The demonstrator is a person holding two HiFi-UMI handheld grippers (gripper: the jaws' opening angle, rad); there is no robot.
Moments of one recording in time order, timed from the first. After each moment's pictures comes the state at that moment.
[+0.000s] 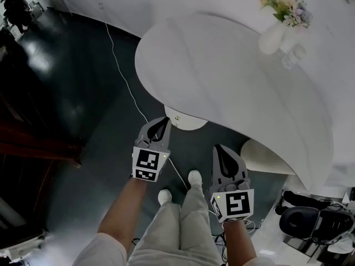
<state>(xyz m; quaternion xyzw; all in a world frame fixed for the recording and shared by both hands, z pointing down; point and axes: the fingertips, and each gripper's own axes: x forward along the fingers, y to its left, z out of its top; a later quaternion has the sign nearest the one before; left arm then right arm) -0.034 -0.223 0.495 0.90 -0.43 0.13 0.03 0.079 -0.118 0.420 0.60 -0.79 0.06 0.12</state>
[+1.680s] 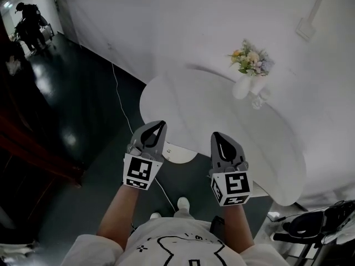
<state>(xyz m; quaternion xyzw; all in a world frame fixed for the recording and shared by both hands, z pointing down) -0.034 -0.186 0.215 0.90 -0.43 0.04 -0.11 0.100 -0.135 0.197 0.60 -0.79 -0.04 0.10</state>
